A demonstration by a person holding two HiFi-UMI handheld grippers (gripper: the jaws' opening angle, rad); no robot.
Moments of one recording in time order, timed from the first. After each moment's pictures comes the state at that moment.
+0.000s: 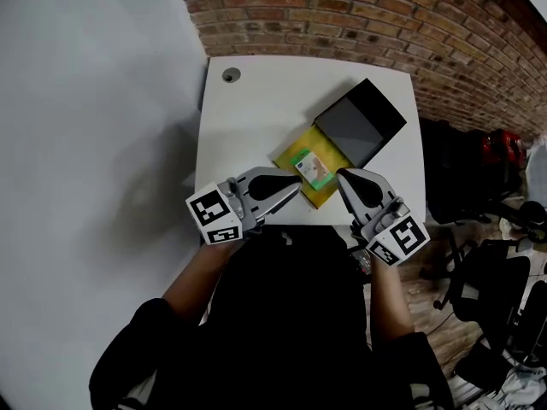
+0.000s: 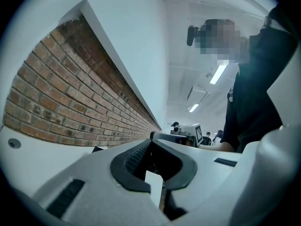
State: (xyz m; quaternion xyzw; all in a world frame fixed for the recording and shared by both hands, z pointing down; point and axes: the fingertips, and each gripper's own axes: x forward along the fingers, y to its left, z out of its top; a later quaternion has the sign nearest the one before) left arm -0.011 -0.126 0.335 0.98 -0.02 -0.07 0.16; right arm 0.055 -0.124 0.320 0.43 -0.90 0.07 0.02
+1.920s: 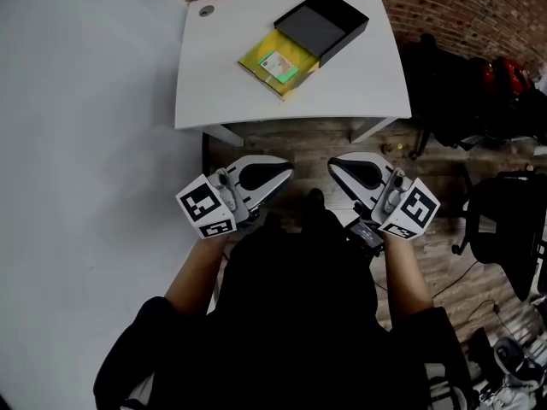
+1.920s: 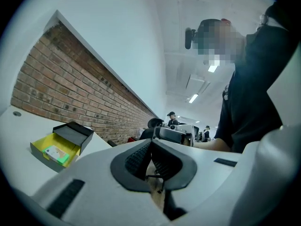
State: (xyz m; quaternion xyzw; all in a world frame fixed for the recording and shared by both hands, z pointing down) left arm 0.040 0.165 0.337 0.99 -0.04 -0.01 0.16; right arm 0.101 0.177 0.314 0.29 -0.95 0.09 -0.08
